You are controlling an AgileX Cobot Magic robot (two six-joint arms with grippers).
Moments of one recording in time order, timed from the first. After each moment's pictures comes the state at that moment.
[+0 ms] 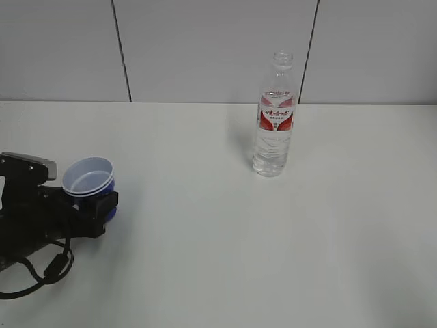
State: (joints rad) left arm -0.27 2.05 -0.42 0.16 -1.15 -0.13; right arm 0.06 -0.02 -0.50 -0.18 1.15 0.01
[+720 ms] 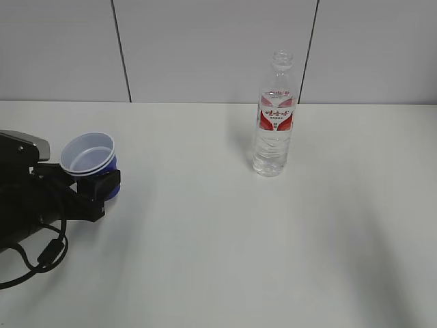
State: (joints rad) left arm -0.27 1.94 -0.42 0.21 -1.15 -0.13; right arm 0.06 0.54 -0.56 -0.18 0.31 0.01
